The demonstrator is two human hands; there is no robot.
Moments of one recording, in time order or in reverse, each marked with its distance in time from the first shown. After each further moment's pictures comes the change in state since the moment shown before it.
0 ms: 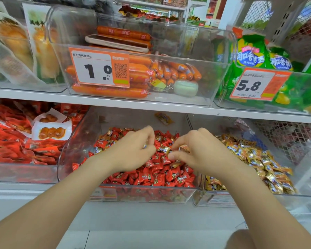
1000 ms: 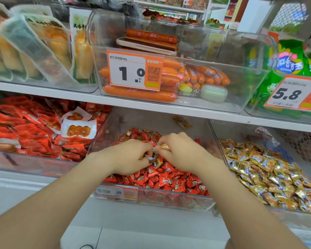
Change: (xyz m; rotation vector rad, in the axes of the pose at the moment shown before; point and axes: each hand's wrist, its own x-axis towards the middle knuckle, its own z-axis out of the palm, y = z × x) left_hand -0.016 -0.064 -0.022 0.317 -0.216 -0.022; right_hand 0.069 -0.056 0.056 0.054 -0.149 0.003
